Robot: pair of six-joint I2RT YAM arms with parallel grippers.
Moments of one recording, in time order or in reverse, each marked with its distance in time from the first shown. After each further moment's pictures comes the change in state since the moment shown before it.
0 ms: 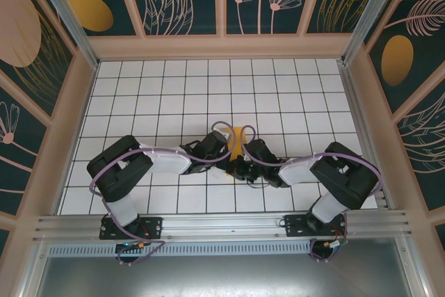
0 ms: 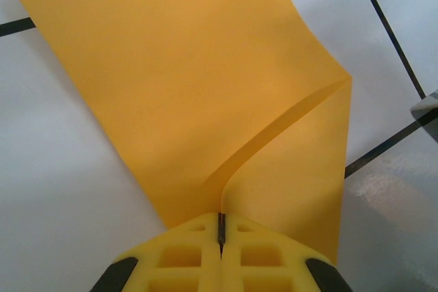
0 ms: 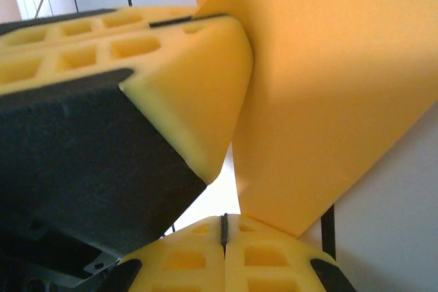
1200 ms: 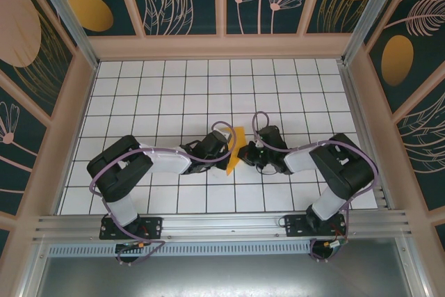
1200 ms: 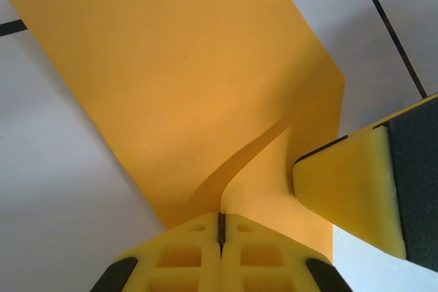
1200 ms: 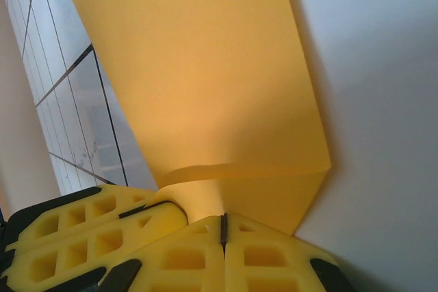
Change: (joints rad) left arm 0.000 0.000 0.002 -0.007 0.000 0.003; right arm -0.253 0.068 0.051 -0.029 -0.086 -0.121
